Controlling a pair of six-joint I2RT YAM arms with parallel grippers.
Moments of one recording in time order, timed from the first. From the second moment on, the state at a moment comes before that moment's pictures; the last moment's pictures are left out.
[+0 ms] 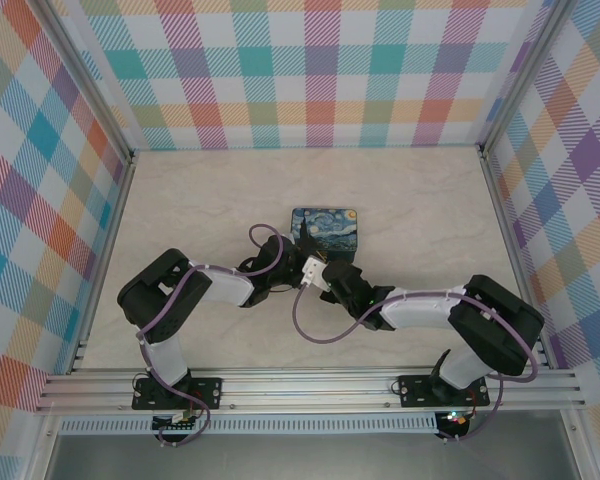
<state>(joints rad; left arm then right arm) -0.74 1.80 0.73 0.57 0.21 -1.46 0.94 1.51 0.59 0.25 0.45 -0.49</state>
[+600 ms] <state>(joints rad) -0.74 1.79 0.73 0.56 0.21 -1.46 0.88 1.49 0.58 0.23 0.35 -0.19</state>
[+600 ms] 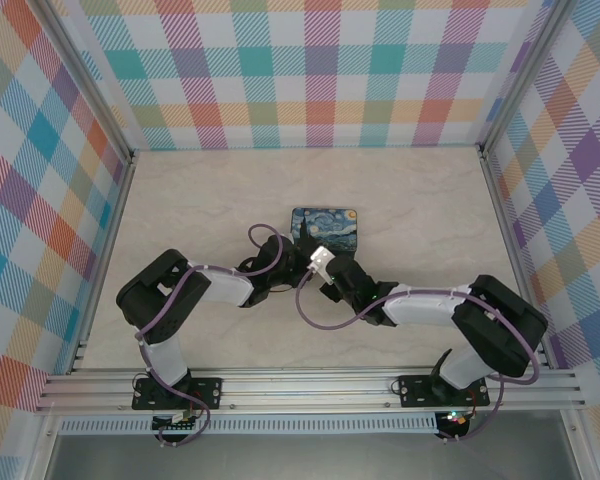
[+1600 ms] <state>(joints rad) -0.75 1.76 0.78 0.44 0.22 -1.39 0.75 1.43 0.44 0.38 0.08 0.05</state>
